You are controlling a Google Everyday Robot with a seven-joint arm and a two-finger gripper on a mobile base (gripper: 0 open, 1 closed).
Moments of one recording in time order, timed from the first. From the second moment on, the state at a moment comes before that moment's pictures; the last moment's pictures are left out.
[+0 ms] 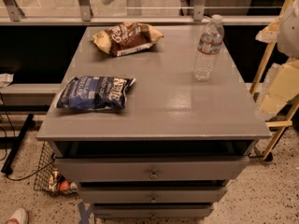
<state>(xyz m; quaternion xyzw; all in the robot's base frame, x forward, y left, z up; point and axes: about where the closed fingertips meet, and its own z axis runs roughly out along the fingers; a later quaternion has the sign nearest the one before) 0.438 -0.211 0.994 -0.60 0.78 -0.06 0.19</state>
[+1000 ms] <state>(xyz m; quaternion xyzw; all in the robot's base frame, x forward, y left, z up) 0.505 -0.255 0.979 -0.52 0.80 -0.01 0.30</state>
